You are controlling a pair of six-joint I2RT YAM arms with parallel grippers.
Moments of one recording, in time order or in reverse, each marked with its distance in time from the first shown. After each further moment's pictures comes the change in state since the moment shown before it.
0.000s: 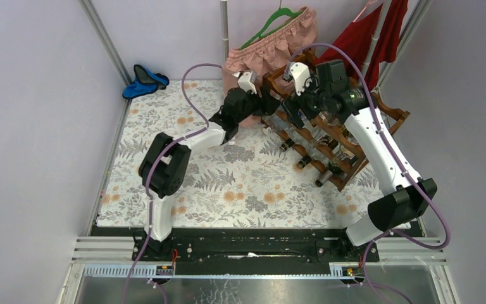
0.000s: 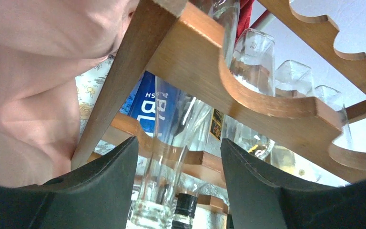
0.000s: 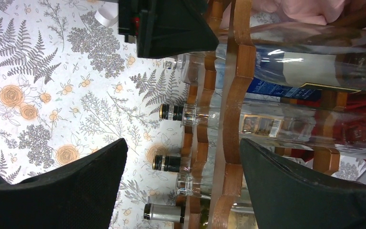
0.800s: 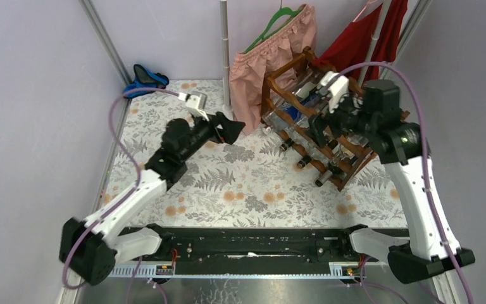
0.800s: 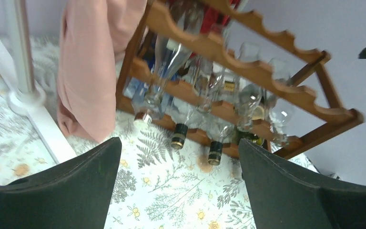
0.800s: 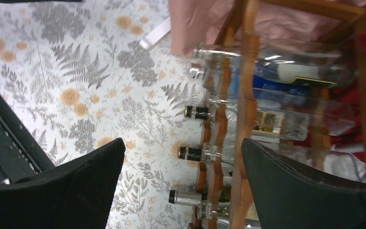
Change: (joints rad) left arm 0.013 -0.847 -0.617 -0.167 -0.020 0.091; right arm -0.045 -0.370 -0.145 -0.035 -0.167 0.013
